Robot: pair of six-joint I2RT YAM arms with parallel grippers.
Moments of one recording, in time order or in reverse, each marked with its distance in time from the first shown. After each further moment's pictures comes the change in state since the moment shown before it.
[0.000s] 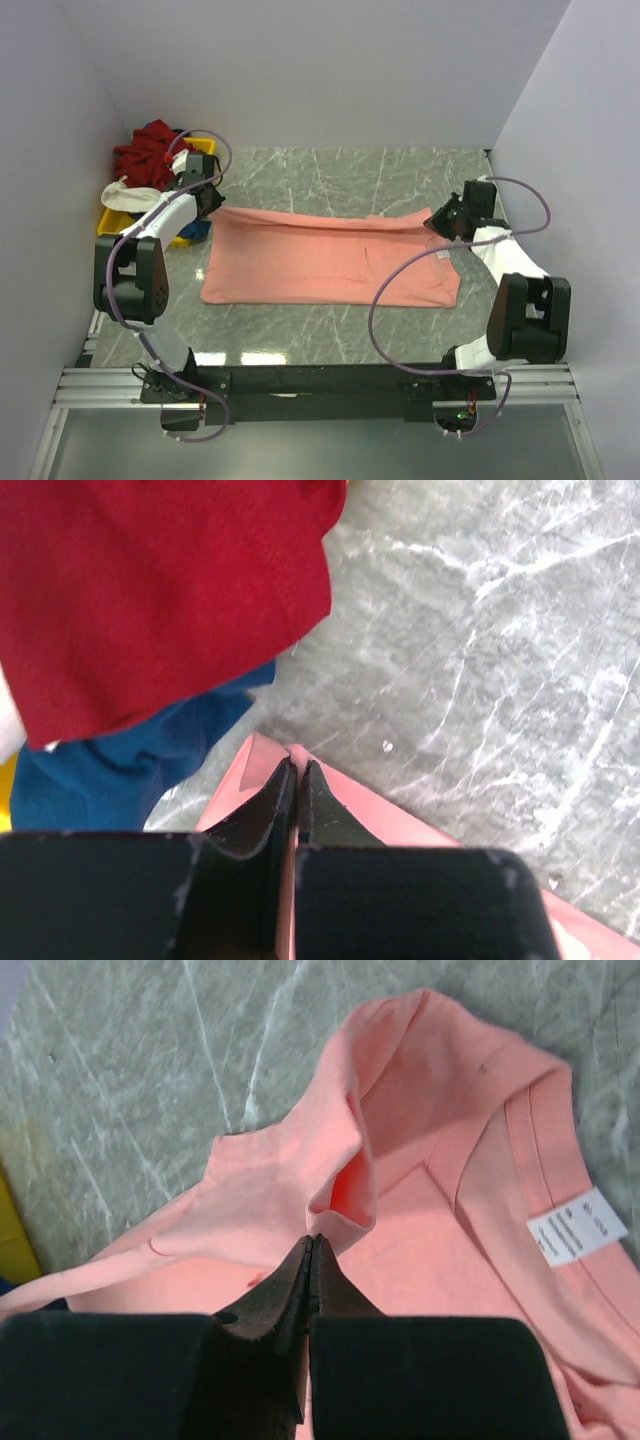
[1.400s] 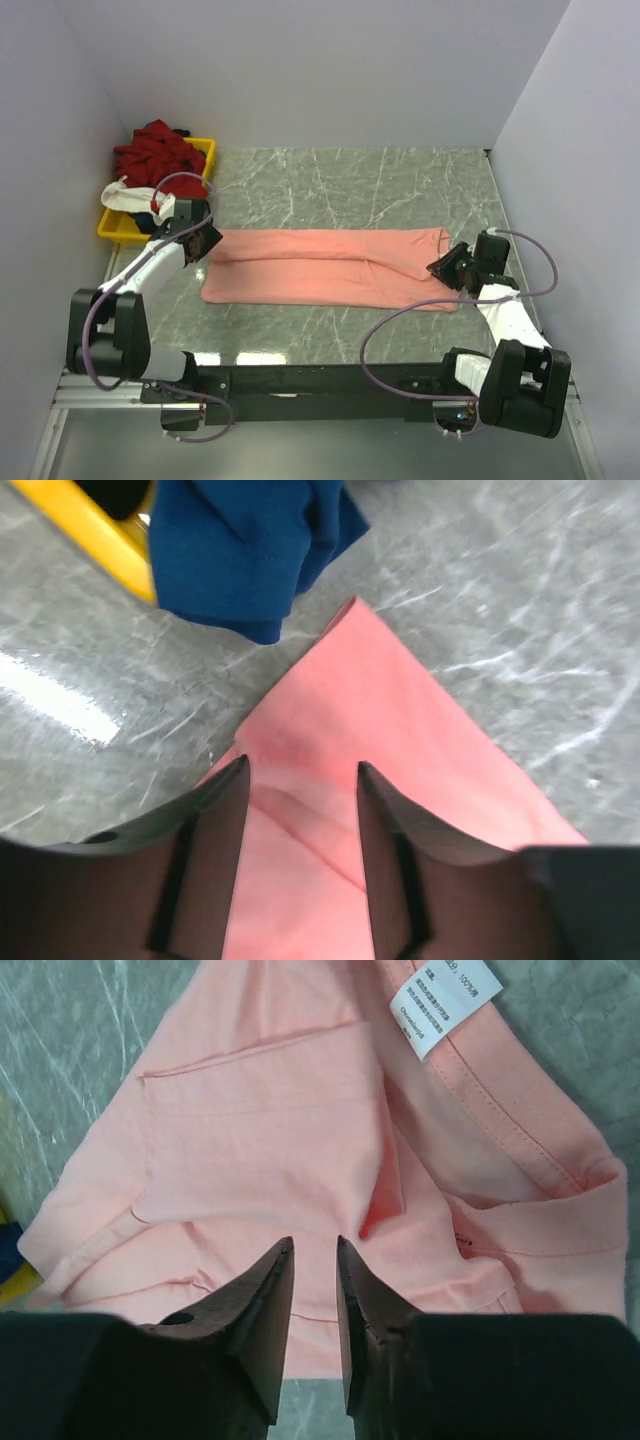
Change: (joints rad) left arm 0.006 -0.336 -0.455 0.071 0.069 -0.165; right arm -0.131 -0.410 -0.468 -0.006 -0.122 -0.029
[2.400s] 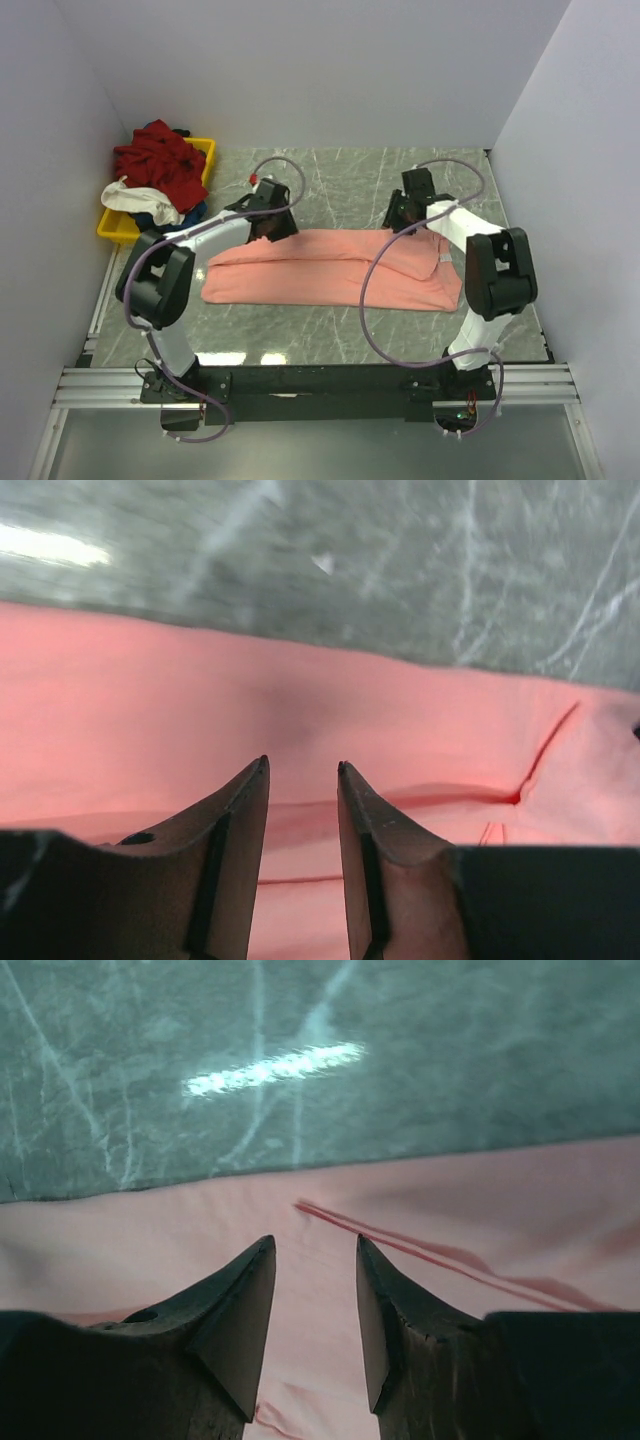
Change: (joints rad) left arm -0.388 0.339 0.346 0.035 0.181 0.043; right arm 0.422 0.663 0.668 -0.122 0.271 -0.134
